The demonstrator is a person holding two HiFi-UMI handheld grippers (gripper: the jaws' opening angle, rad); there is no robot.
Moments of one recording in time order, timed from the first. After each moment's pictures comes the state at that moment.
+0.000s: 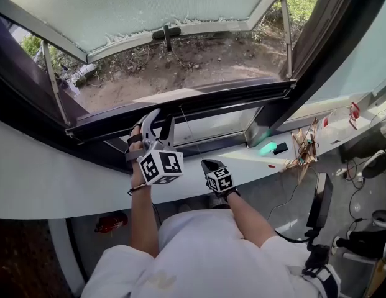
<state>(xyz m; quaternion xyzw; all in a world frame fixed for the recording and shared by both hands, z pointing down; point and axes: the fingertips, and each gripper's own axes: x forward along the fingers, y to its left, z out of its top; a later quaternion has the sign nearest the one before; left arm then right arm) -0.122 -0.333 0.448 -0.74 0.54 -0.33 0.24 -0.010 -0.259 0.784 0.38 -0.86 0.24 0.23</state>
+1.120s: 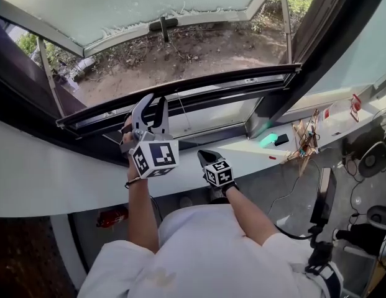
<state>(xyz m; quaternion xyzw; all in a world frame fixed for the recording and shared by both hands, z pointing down) -0.129 -0.336 0.408 -0.74 0.57 -0.26 0.24 -0.026 -0.262 0.756 0.38 -0.87 0.24 0.18</state>
